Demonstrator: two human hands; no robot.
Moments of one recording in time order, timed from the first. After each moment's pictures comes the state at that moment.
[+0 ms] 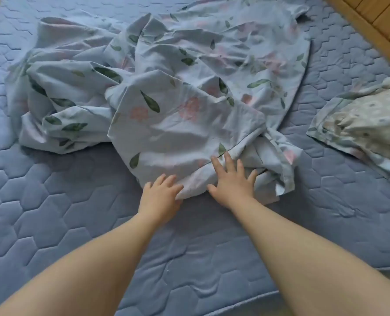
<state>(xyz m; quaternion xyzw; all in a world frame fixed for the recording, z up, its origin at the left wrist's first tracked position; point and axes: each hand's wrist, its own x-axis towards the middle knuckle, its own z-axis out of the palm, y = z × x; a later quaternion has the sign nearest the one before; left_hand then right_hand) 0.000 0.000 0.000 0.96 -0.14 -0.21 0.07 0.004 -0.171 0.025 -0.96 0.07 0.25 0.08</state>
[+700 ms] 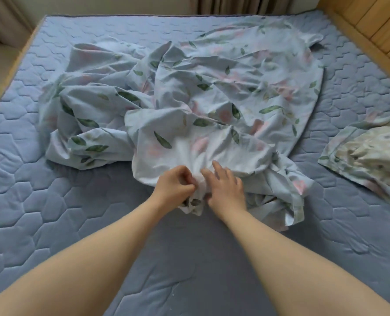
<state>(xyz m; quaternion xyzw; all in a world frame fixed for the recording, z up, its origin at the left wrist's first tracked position) 0.052 -0.004 0.078 0.86 0.04 -0.15 0.49 0.039 -0.140 0.070 -0.98 -0.03 0.15 0.13</state>
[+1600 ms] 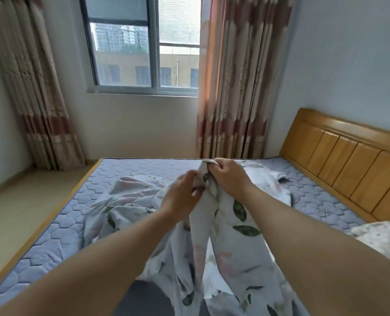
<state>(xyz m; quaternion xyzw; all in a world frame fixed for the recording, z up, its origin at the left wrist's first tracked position) 0.007 0.004 0.390 0.92 -0.11 0.15 0.36 0.009 -0.128 0.438 -0.91 -0.11 -0.12 0.37</state>
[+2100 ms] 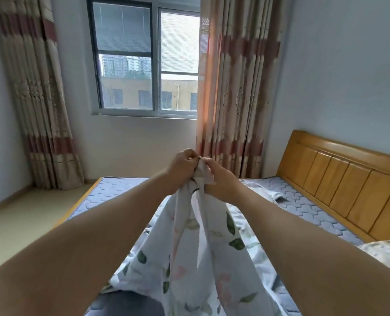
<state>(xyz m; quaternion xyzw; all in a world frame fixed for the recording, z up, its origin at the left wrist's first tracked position) -0.001 -0.009 0.488 0.82 -0.10 0.14 0.55 -0.008 -0.132 0.469 -0.93 -0.15 -0.09 0.32</state>
